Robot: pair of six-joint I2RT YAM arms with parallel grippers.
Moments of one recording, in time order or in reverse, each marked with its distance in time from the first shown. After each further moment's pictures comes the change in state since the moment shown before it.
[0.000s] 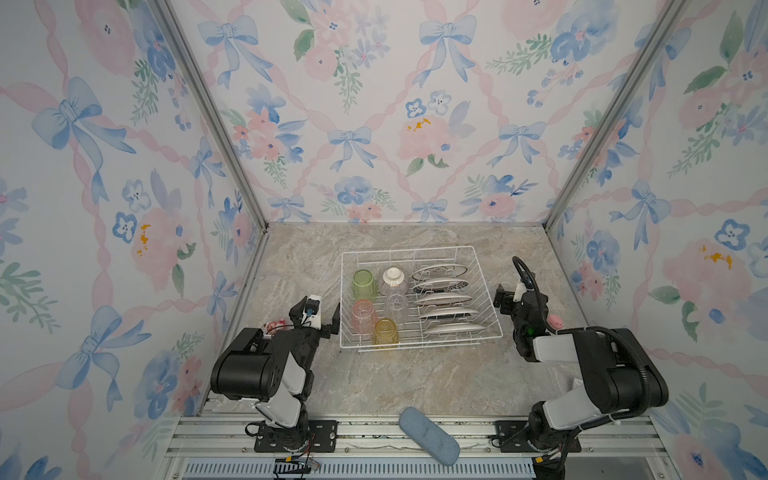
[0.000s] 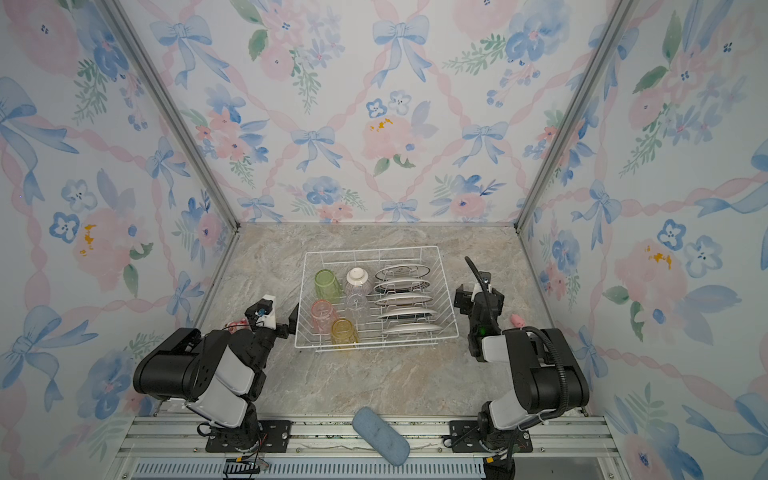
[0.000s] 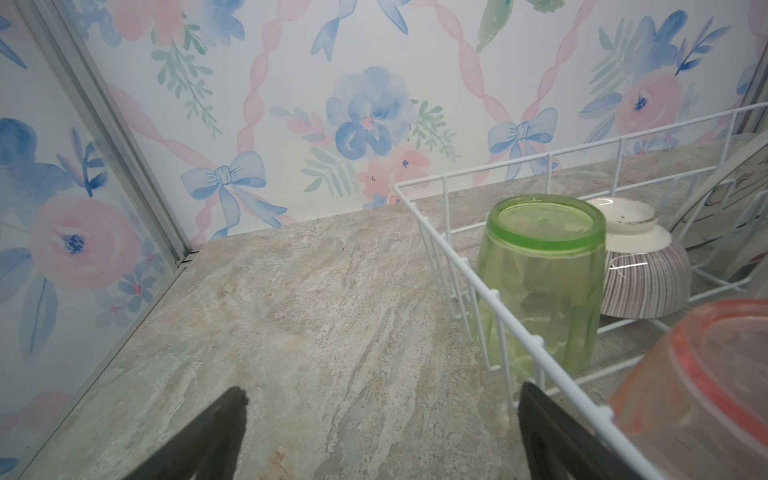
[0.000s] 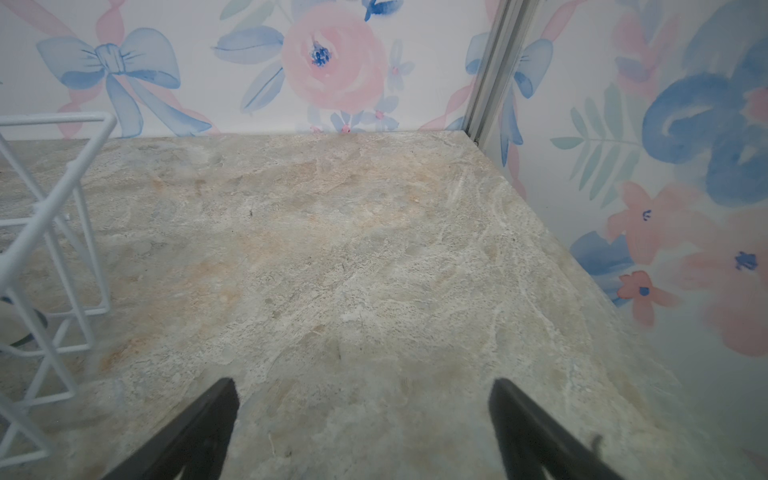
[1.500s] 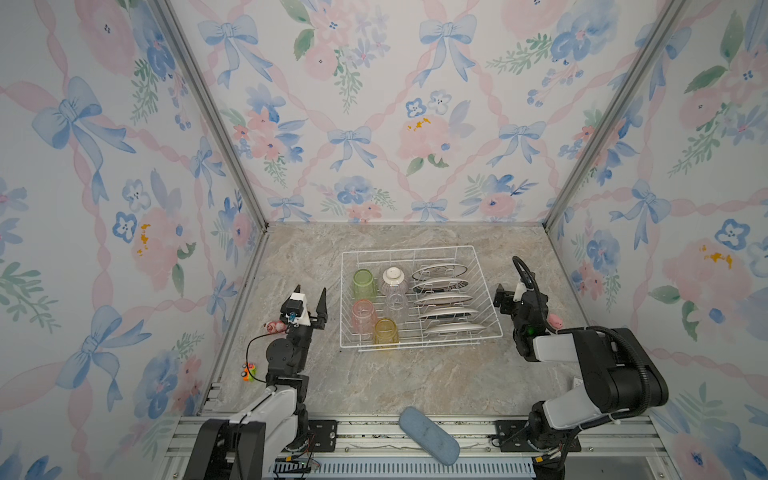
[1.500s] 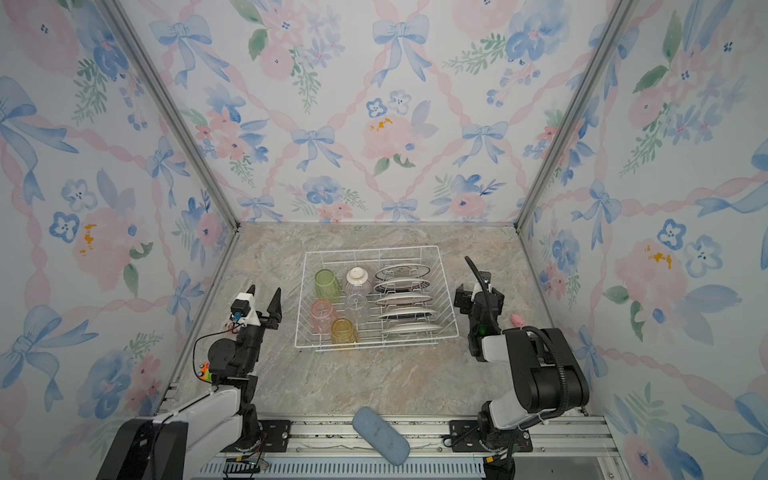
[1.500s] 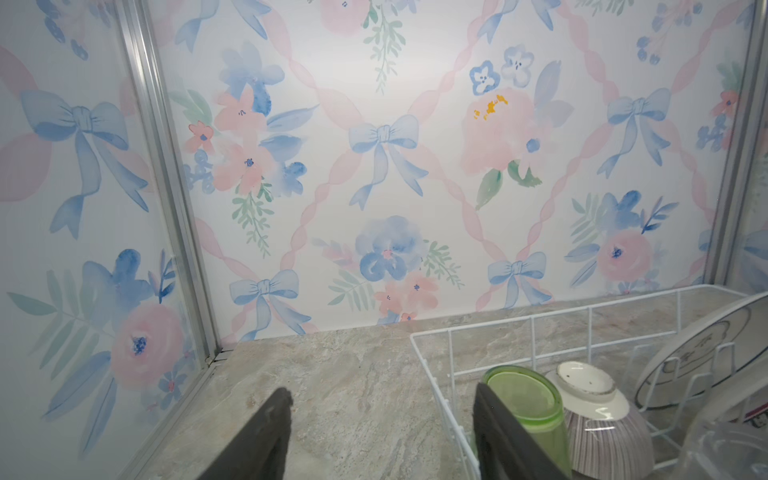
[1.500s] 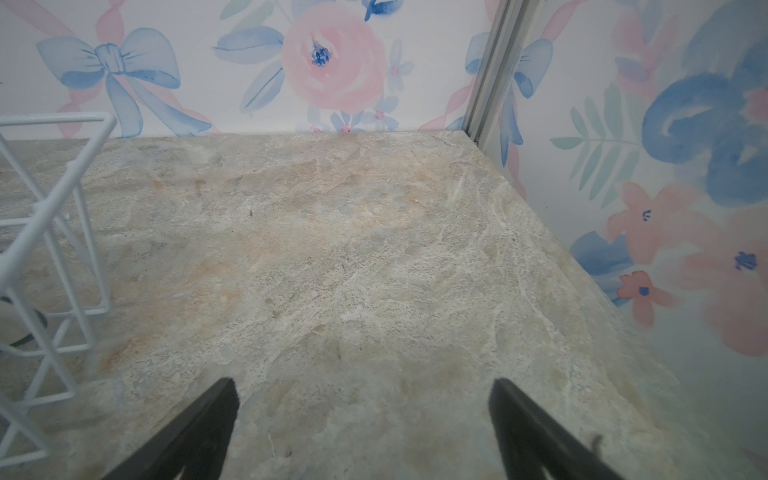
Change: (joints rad) left arm -0.011 -0.755 0.016 -0.445 -0.044 -0.103; right arm 0.000 0.000 0.000 0.000 0.000 0.000
